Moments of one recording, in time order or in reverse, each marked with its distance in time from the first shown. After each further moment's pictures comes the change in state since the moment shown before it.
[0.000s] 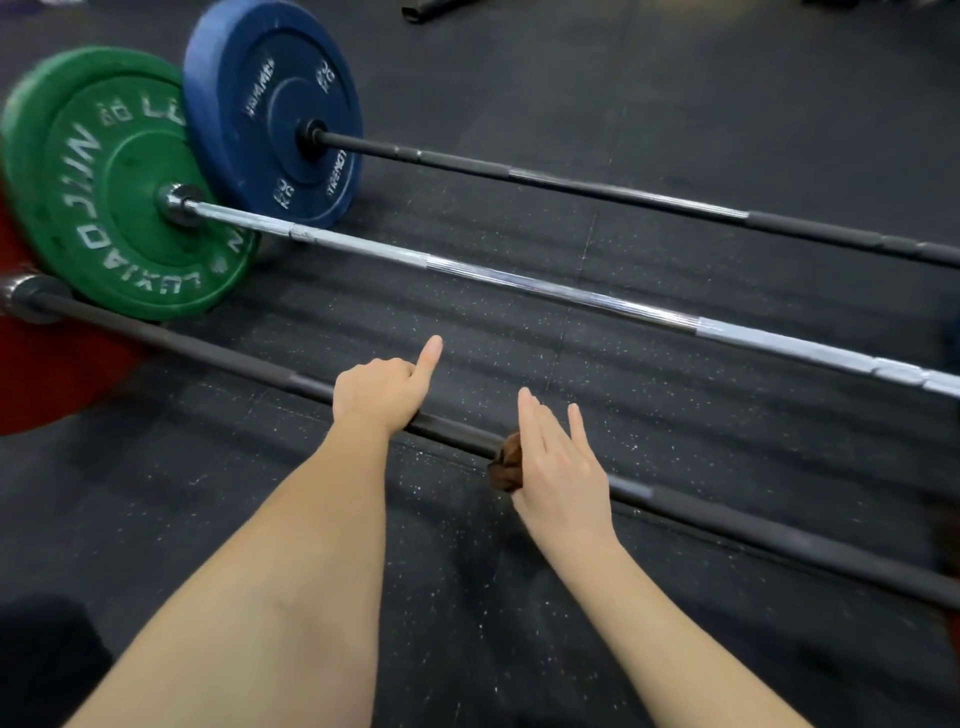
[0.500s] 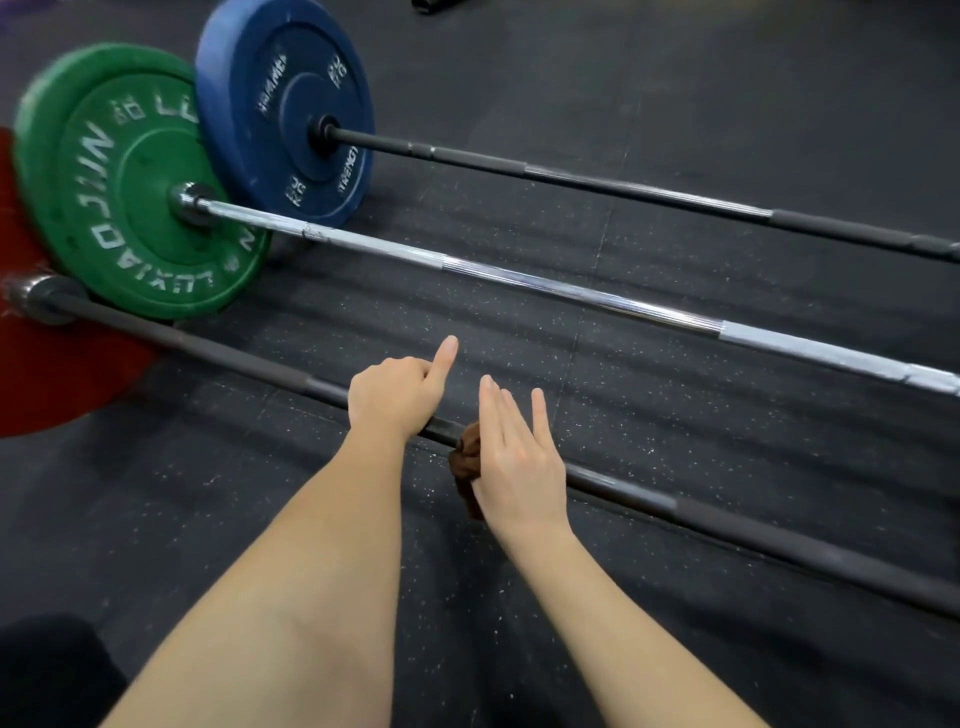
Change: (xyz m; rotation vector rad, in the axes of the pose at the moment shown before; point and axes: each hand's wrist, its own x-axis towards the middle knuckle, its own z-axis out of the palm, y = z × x) left_hand 0.001 -0.003 0.004 -0.091 0.091 0.017; right_hand 0.027 -0.046 0.029 0.026 0.191 -0.080
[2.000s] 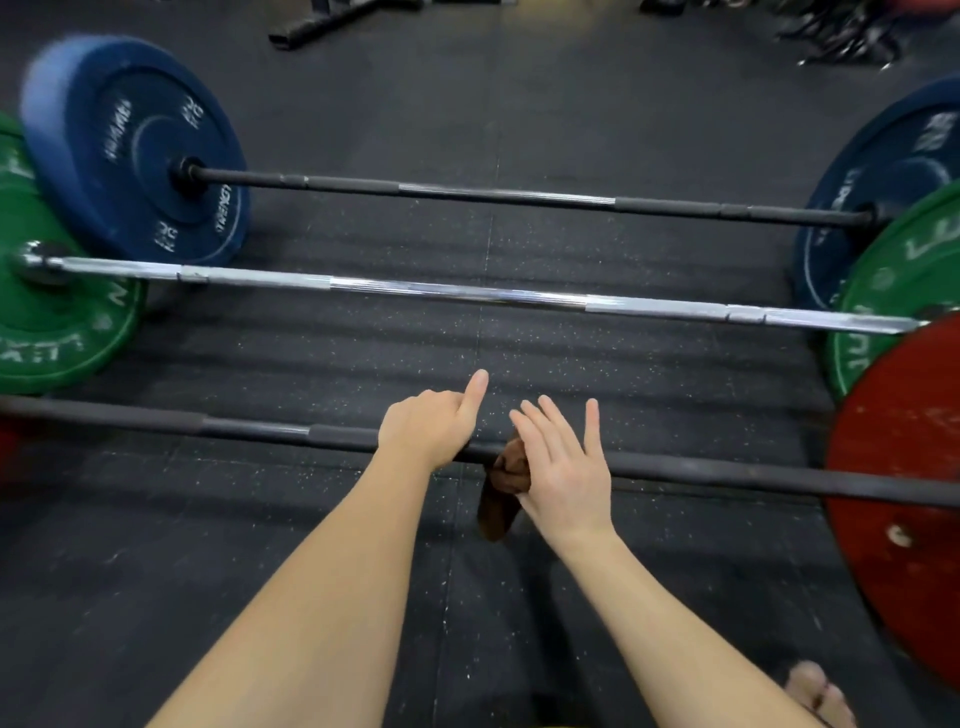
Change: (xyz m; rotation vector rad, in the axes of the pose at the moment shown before) left_hand -0.062 0.127 0.004 -0.045 -0.283 0.333; right_hand -0.084 0.109 -0.041 -0.302 0.218 0.055
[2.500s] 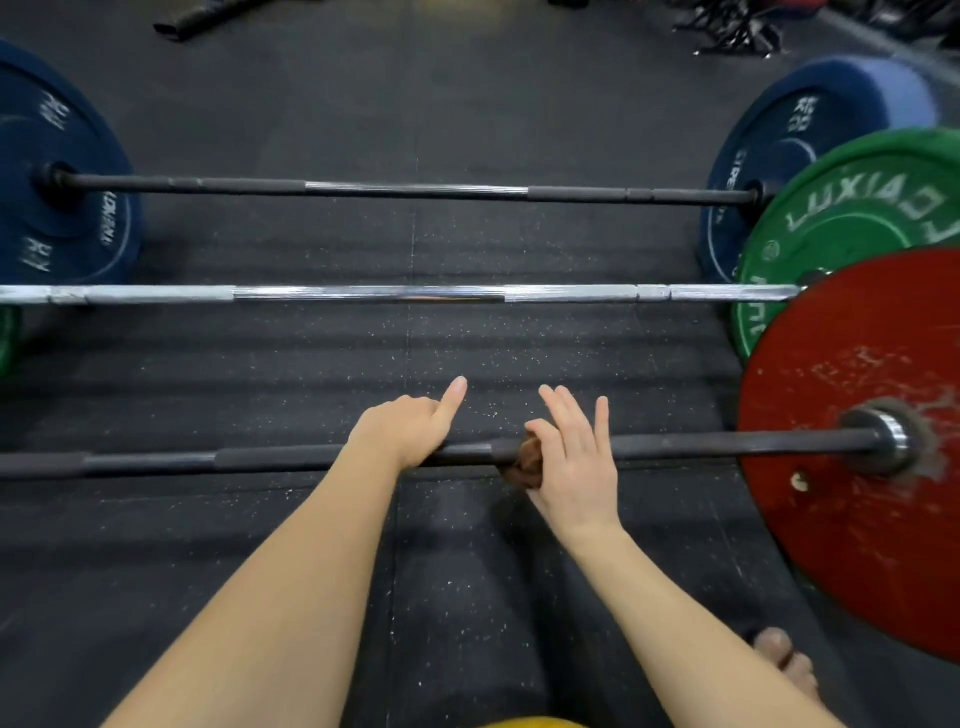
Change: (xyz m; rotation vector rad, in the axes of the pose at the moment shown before) left_hand 0.012 0.048 0.011 0.003 -0.211 0.082; right_hand -0.038 0.070 -0.020 0.026 0.003 0.162
